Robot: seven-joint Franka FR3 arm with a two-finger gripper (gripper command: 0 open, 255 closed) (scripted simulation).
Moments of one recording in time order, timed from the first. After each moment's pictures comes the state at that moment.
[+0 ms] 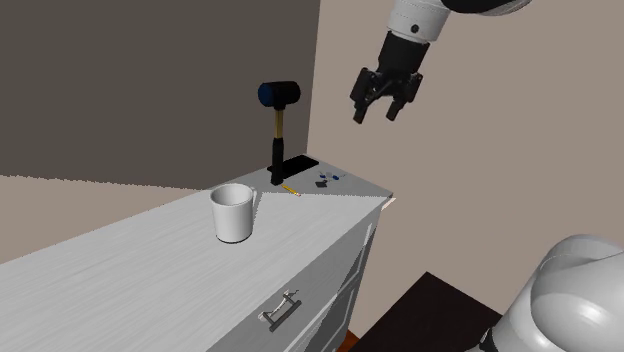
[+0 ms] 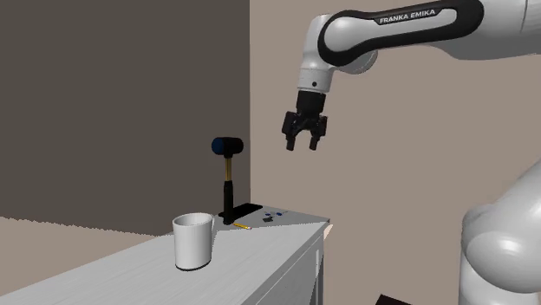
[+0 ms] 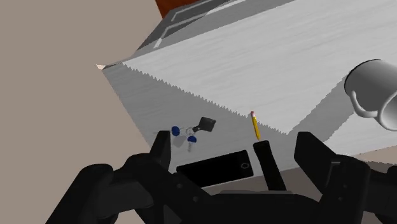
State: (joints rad) arm -0.03 -0.61 0.18 -2.13 0.03 1.75 0.32
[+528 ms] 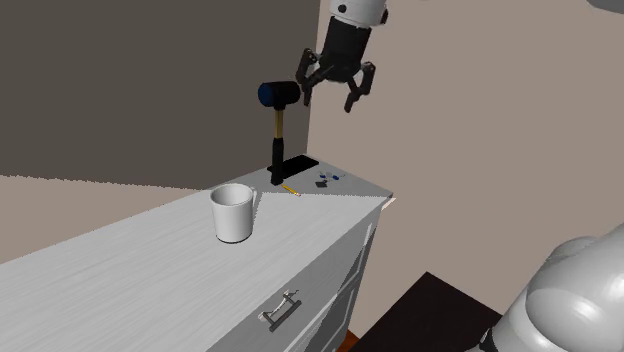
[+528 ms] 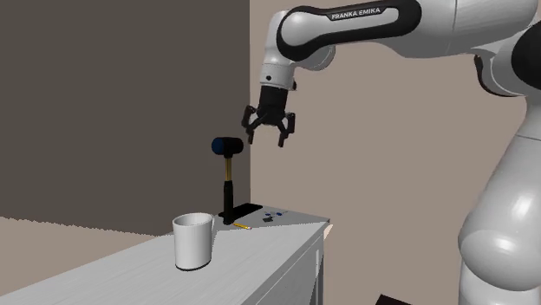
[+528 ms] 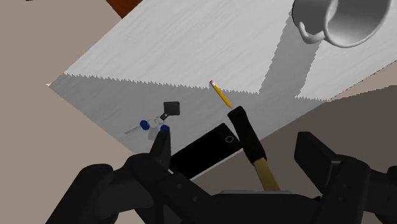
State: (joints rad) arm -0.10 -0.34 0.34 -1.85 0.04 1.76 0.74
